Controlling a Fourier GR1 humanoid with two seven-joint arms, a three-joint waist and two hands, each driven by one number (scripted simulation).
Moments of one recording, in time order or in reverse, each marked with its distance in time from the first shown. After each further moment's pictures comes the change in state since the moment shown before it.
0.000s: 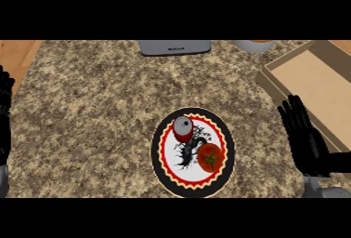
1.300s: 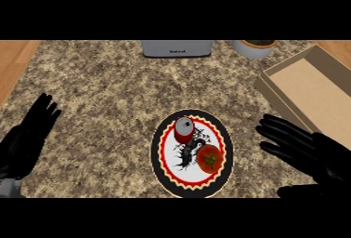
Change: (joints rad) left arm 0.080 -0.091 0.001 0.036 0.375 -0.249 0.295; right arm -0.031 -0.410 0.181 -0.442 0.825 0.137 -0.358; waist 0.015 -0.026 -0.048
